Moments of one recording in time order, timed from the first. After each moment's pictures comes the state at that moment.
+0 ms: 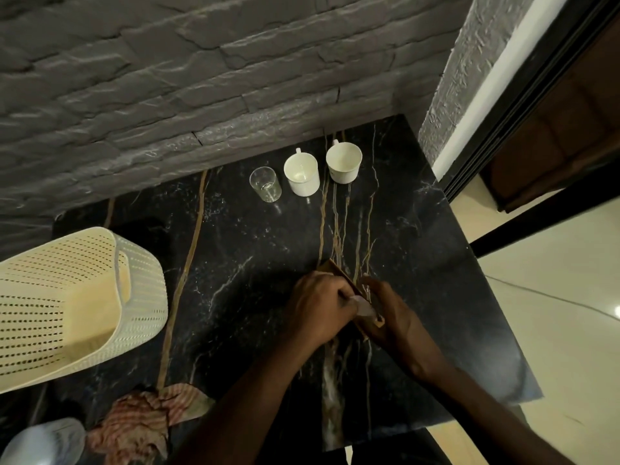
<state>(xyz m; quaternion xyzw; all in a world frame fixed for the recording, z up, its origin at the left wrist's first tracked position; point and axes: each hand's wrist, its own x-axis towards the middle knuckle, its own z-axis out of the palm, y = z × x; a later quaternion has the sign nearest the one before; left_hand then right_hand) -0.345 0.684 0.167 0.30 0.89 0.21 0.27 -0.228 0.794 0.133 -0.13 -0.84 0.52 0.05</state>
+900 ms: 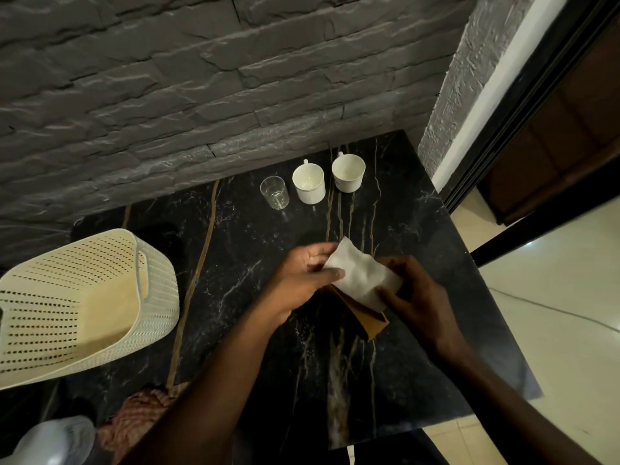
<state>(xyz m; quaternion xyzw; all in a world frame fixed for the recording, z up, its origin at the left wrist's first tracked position) -0.384 0.665 0.204 0.11 0.70 0.55 0.45 -0.233 0.804 0.178 -0.22 -0.79 0.56 0.12</state>
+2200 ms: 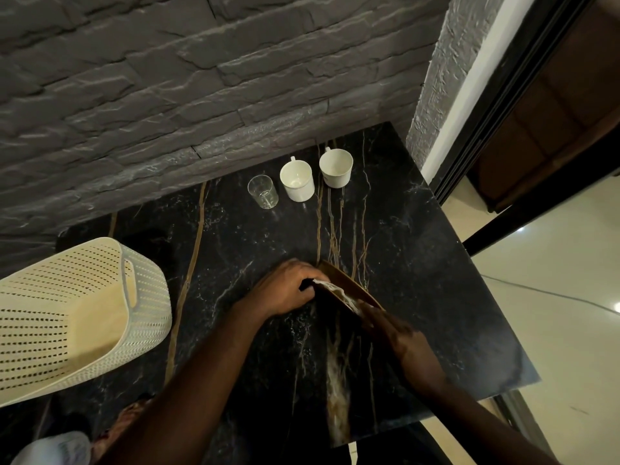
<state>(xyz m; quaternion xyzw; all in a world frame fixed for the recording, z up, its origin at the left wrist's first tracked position) -0.415 0.644 0.130 0.46 0.81 0.15 0.33 -0.185 0.772 0.111 -0.13 -0.91 0.38 0.05</state>
